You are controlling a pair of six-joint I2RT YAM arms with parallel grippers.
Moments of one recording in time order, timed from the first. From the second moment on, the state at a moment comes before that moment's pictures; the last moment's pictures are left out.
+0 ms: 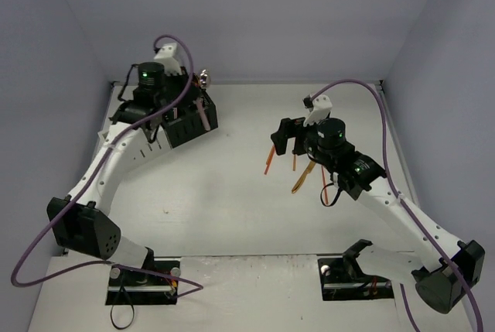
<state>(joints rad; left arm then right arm) -0.30 1.46 1.48 -0.38 0.18 -0.35 0.60 1.06 0.97 -0.22 0.09 0.27</state>
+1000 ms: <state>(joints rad) 0.12 1.86 1.69 -0.53 0.09 -0.01 0.49 1.06 0.84 -0.36 0.20 0.42</state>
